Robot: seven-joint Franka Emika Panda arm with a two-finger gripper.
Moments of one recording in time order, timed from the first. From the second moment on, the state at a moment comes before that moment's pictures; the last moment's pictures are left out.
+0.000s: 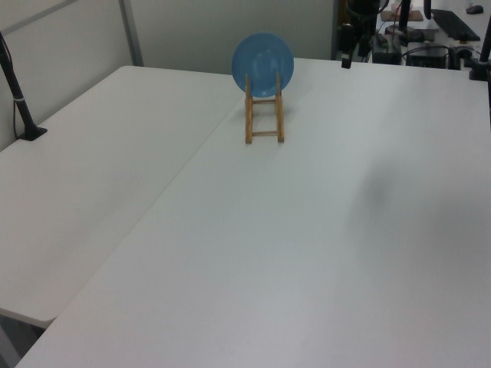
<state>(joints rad) 0.04 0.08 -0.14 -1.62 0.04 1.78 0.06</state>
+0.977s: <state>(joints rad) -0.07 0.25 -0.14 -1.59 0.04 2.48 0.13</state>
